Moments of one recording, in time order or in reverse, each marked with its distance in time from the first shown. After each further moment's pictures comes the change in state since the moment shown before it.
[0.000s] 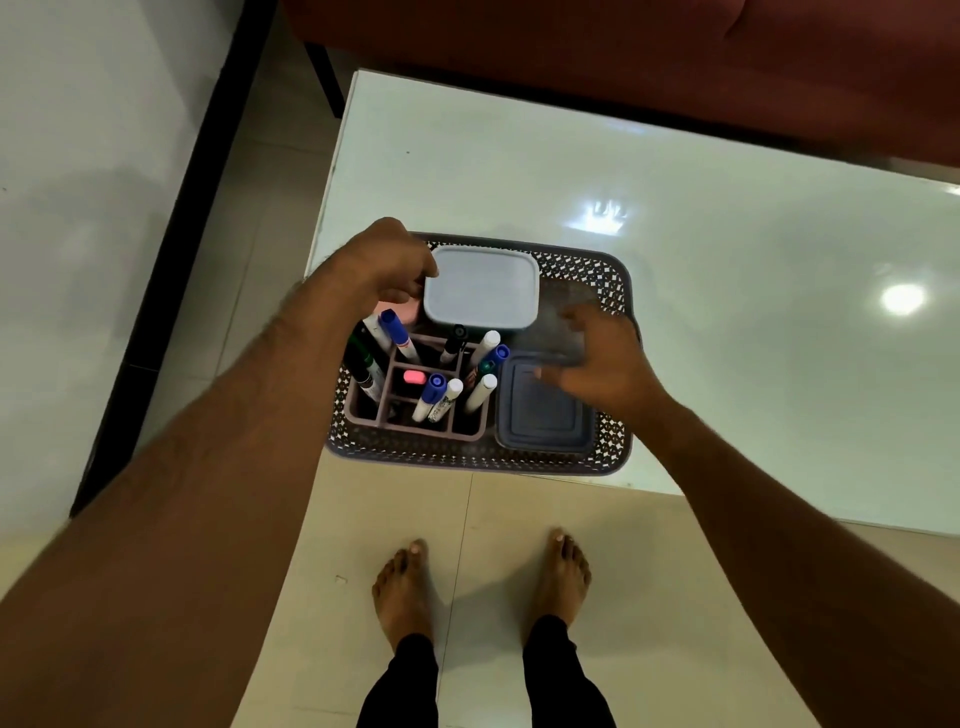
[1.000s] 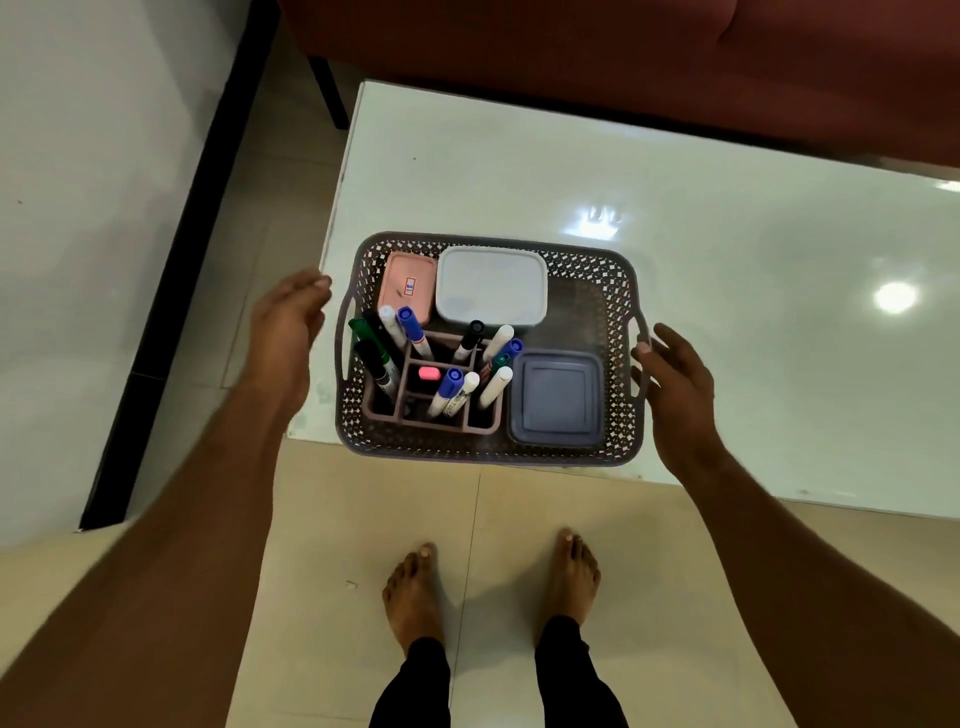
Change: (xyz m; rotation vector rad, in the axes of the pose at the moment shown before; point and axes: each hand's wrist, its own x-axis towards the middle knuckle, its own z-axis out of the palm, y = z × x) left_hand 0.017 -0.129 -0.063 -0.668 0.168 0.201; right_hand -0.040 0.063 0.017 1.054 0.365 0.319
